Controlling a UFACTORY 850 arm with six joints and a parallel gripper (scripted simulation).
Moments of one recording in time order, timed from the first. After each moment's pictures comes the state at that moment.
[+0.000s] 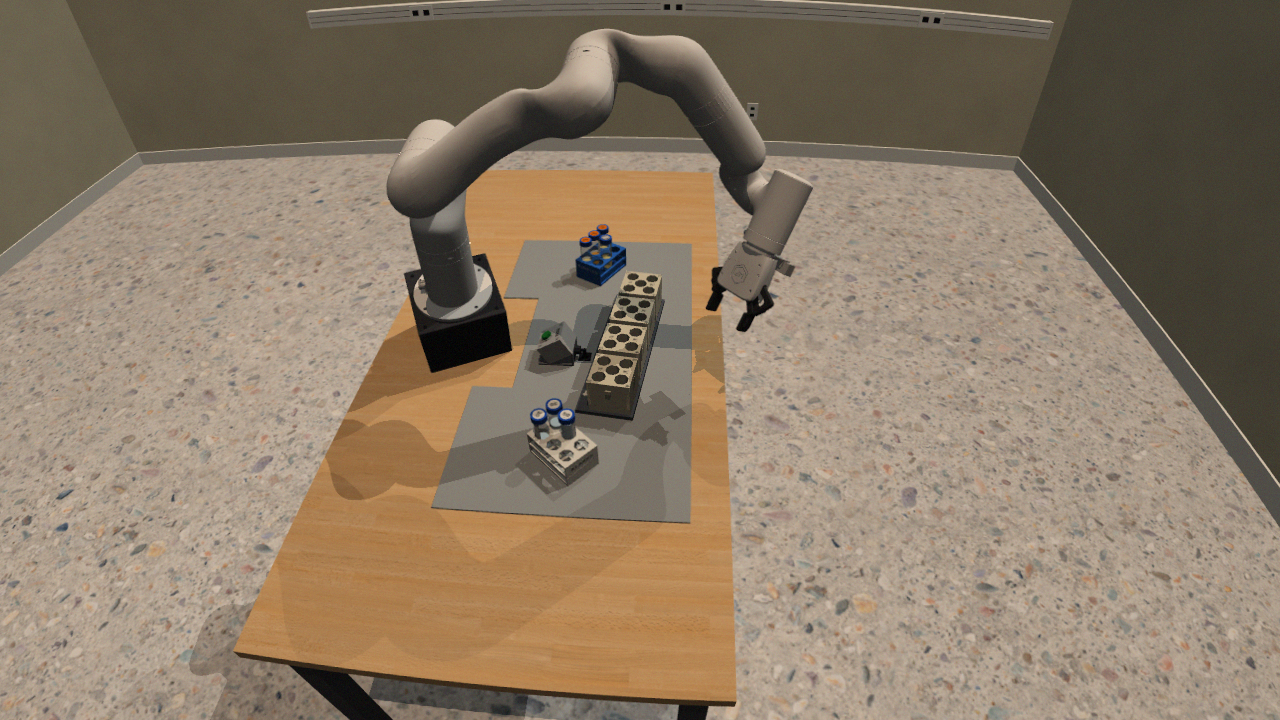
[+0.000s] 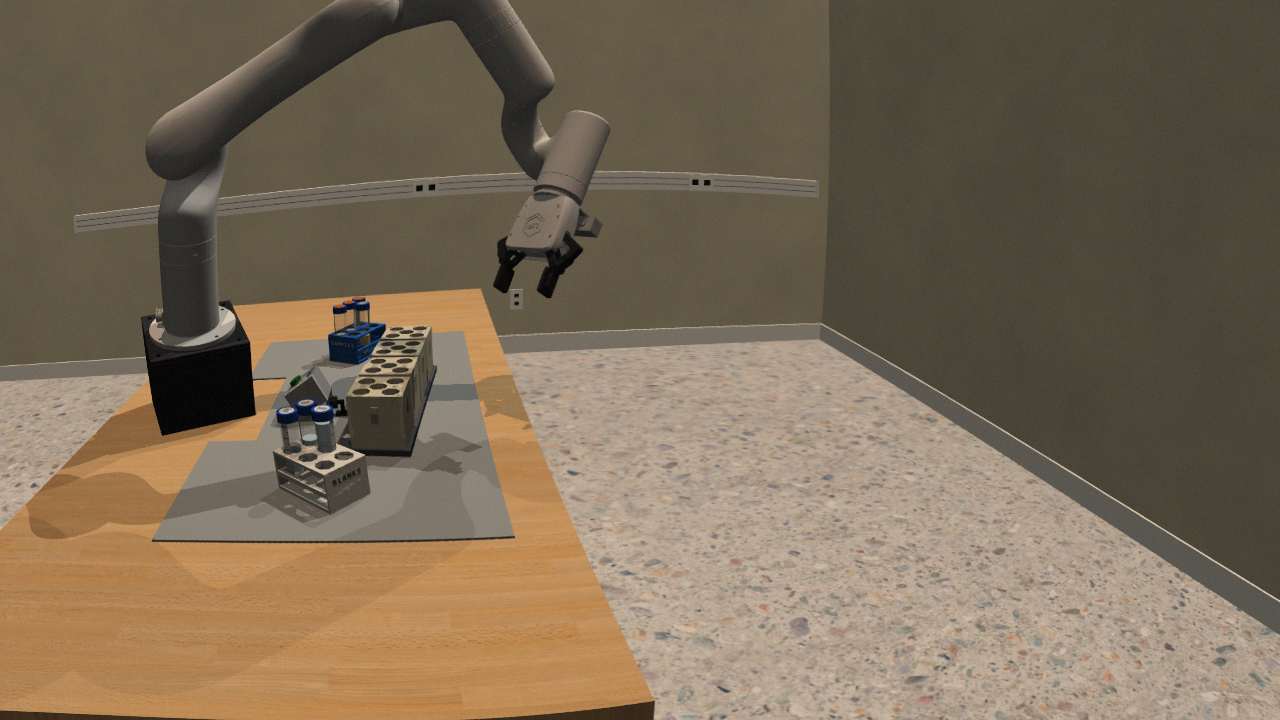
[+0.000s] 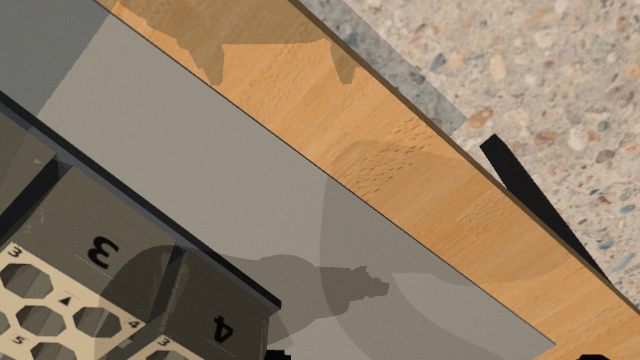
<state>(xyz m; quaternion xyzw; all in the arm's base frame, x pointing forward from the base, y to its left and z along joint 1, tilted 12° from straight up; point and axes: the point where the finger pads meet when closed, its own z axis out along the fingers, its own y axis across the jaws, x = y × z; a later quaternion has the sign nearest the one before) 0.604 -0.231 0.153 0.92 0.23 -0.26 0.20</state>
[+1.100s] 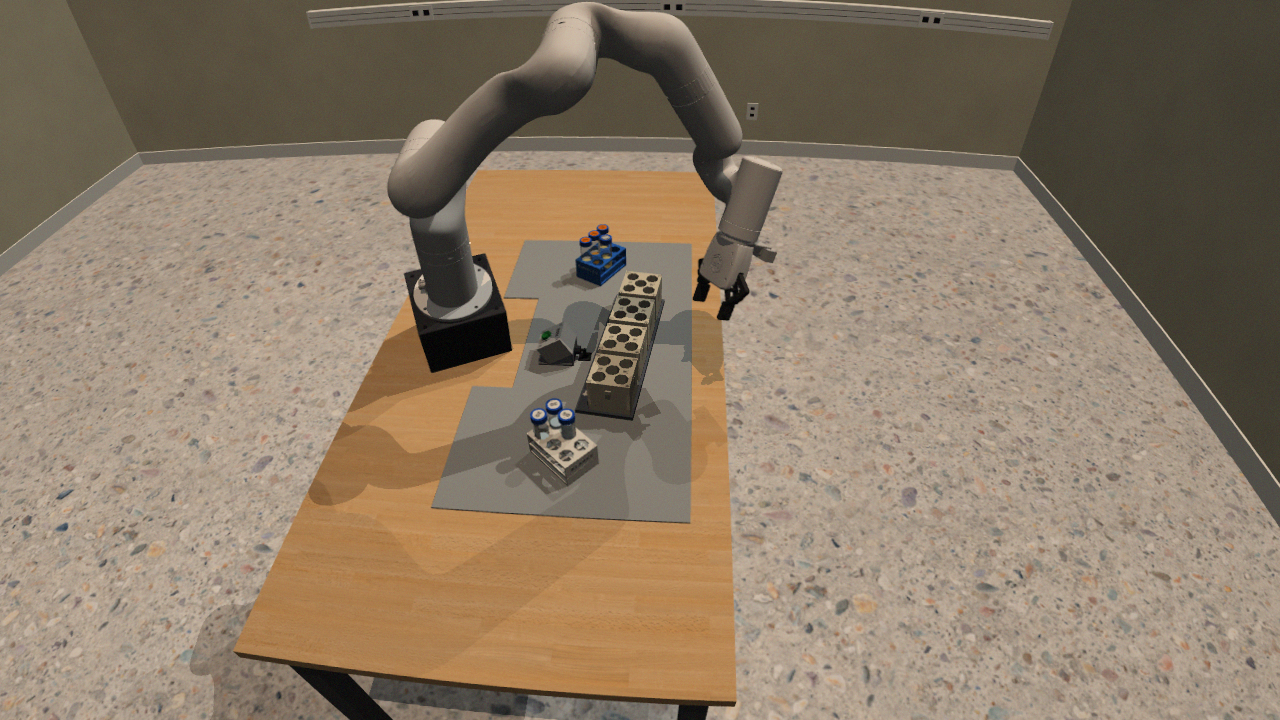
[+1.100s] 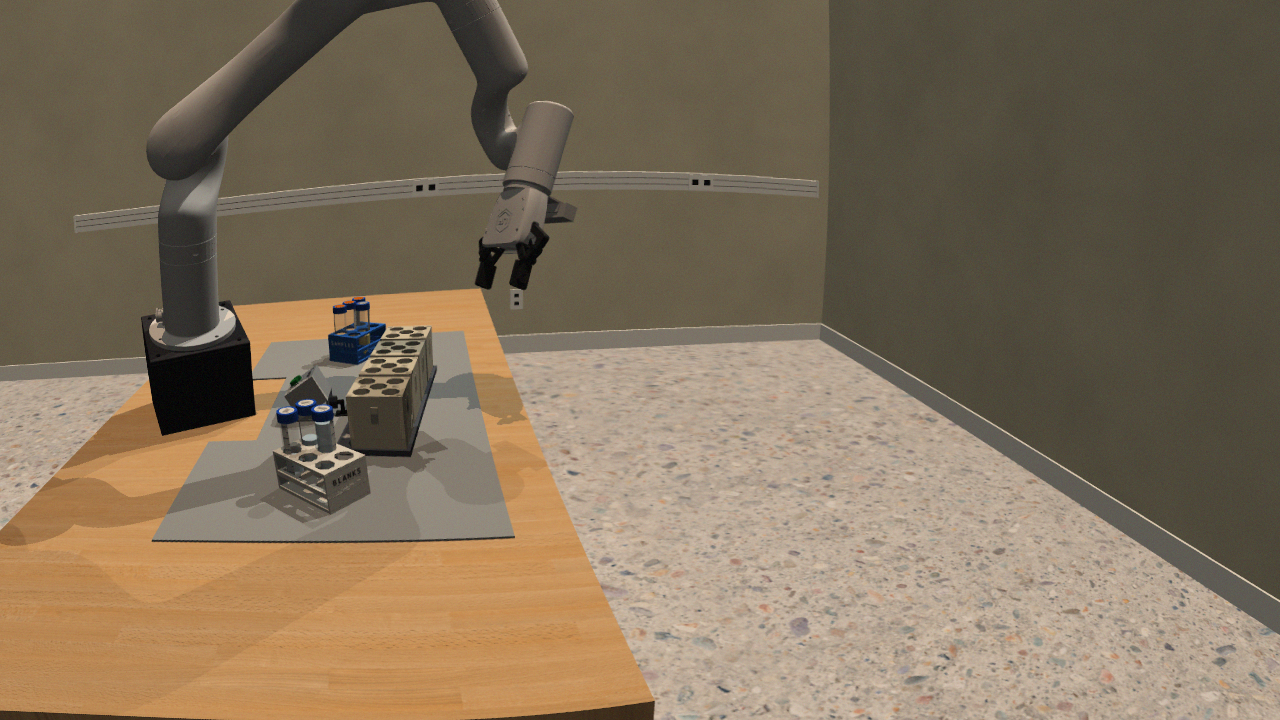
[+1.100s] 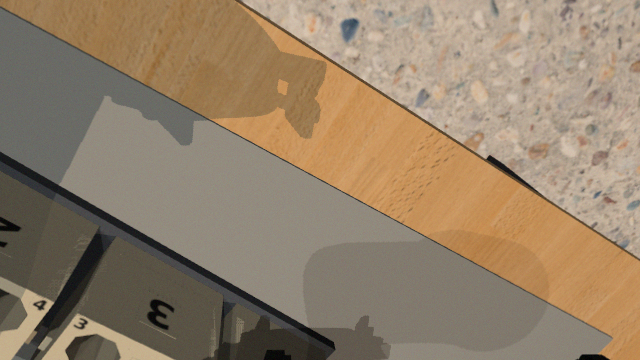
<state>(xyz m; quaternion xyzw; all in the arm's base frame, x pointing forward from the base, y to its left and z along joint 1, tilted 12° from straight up) 0.576 -0.199 0.149 0.95 0.16 -0.18 0.21</state>
